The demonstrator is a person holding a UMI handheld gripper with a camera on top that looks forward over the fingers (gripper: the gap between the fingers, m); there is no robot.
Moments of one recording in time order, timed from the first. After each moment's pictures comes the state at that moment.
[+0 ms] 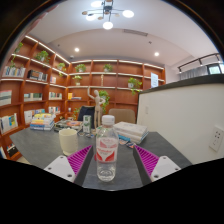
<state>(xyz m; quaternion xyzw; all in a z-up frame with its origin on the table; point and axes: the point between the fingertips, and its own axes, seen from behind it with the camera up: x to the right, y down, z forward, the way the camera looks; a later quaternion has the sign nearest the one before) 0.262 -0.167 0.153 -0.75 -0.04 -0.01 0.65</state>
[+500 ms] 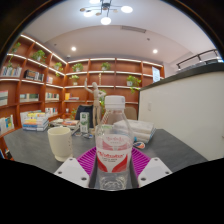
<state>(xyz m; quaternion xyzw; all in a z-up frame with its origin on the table) 0.236 -0.080 0.105 -0.75 -0.02 0.00 0.66</state>
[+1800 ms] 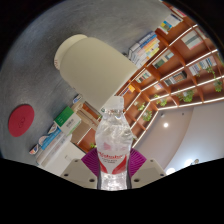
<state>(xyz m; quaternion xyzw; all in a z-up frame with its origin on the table) 0.130 0.056 0.197 -0.22 -0.64 -0.64 0.36</state>
